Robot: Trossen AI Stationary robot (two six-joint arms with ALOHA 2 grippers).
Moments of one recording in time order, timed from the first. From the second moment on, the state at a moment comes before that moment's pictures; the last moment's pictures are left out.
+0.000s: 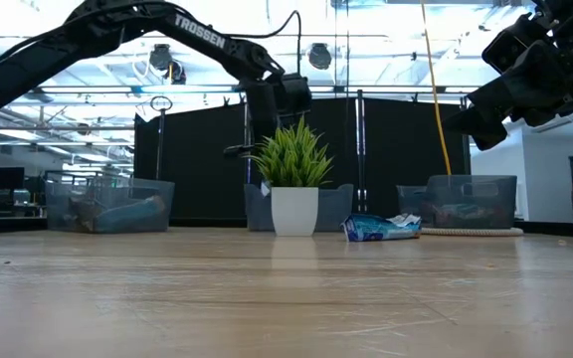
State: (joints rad) left arm 0.56 2.29 2.09 -0.99 -0.16 -0.77; right arm 0.11 0.60 0.10 0.27 0.00 0.25
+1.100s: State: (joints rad) left arm 0.54 2.29 2.01 -0.98 -0.18 -0.73; right arm 0.11 0.60 0.10 0.27 0.00 0.25
